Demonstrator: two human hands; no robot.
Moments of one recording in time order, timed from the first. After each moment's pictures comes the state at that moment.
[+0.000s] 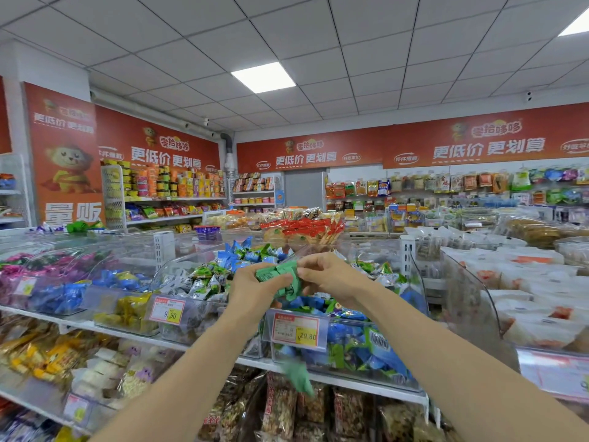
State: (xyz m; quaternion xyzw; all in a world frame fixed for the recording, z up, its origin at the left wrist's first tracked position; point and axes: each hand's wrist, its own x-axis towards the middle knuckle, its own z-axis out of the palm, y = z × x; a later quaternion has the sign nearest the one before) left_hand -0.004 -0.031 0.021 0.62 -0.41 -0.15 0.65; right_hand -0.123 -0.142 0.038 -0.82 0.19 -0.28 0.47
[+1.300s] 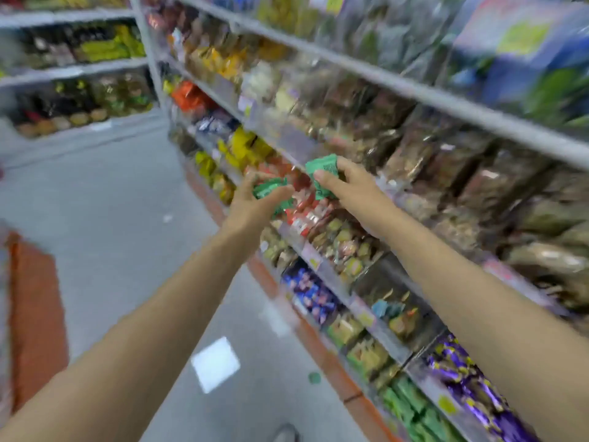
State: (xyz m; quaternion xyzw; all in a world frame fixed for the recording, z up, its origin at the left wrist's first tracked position) left_hand -0.019 0.171 -0.224 0.68 -0.09 -0.16 0.71; right_hand -0.074 0.007 -0.204 -0.80 0.10 -0.11 0.57
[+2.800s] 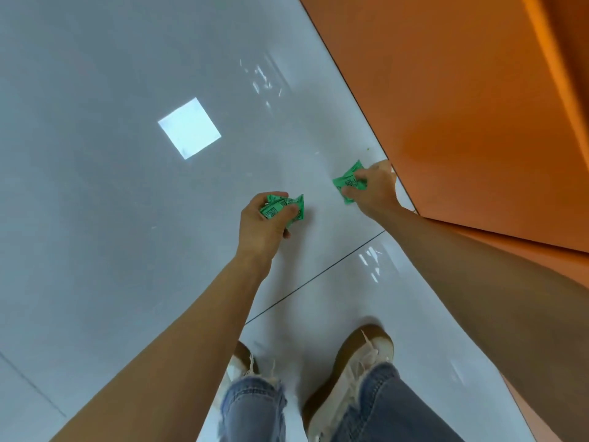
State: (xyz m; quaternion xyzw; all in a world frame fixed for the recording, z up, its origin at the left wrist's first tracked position) left_hand -0.138 0.230 -1.164 0.66 0.27 -0.39 0.58; right_hand -0.172 0.024 -1.232 -0.85 0.36 0.23 0.31
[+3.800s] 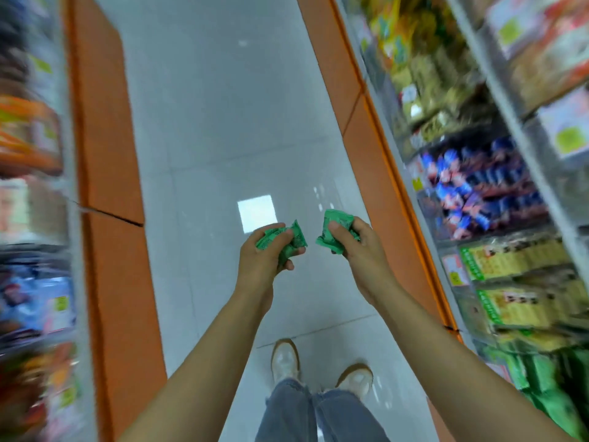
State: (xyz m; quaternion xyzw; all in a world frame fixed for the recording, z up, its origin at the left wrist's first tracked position) left_hand -0.081 0.406 -0.629 0.57 0.32 -0.19 0.73; right_hand -0.083 0.242 -0.662 -0.67 0.24 0.15 0.68
